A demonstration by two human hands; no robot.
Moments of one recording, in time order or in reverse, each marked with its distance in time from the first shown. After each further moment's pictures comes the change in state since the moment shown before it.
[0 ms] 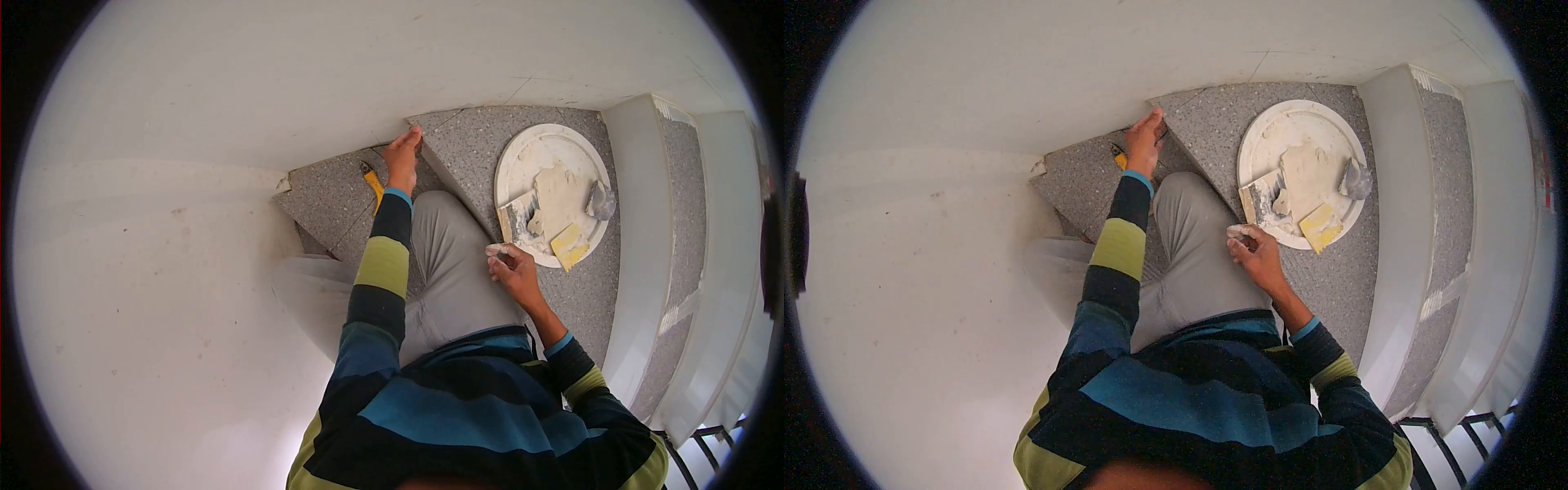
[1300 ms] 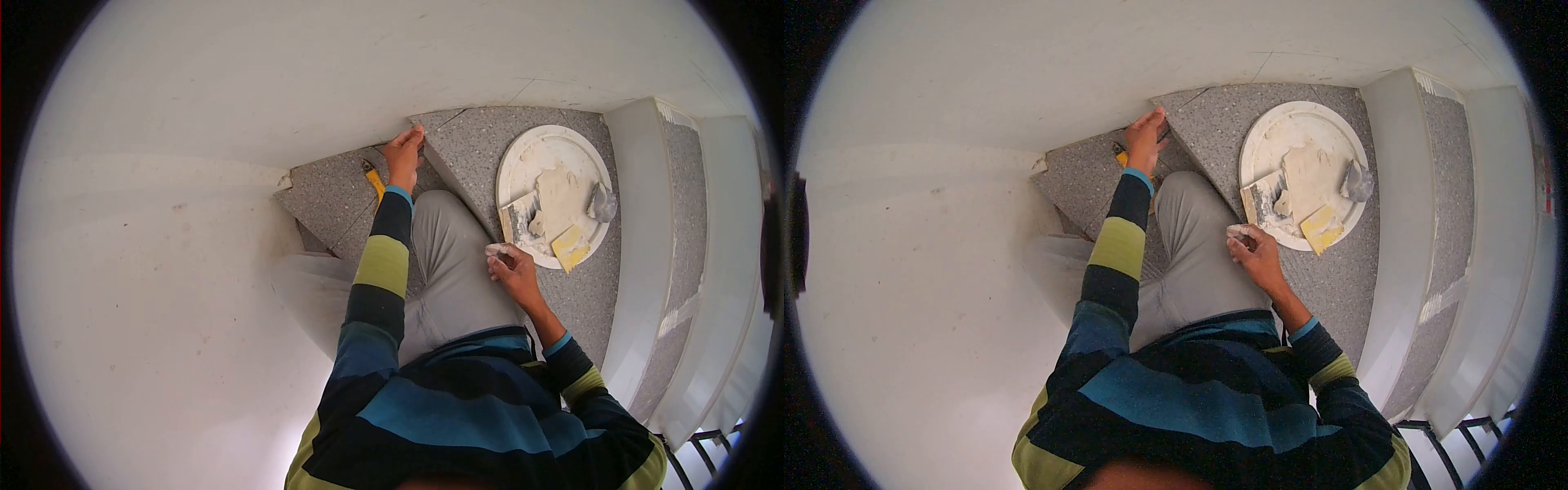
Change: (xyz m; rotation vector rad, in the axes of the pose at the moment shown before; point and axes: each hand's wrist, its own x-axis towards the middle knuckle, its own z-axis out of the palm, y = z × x) left_hand -0.011 0.011 0.005 0.107 0.035 0.022; right_hand 0.002 0.000 0.002 0.022 -0.008 0.005
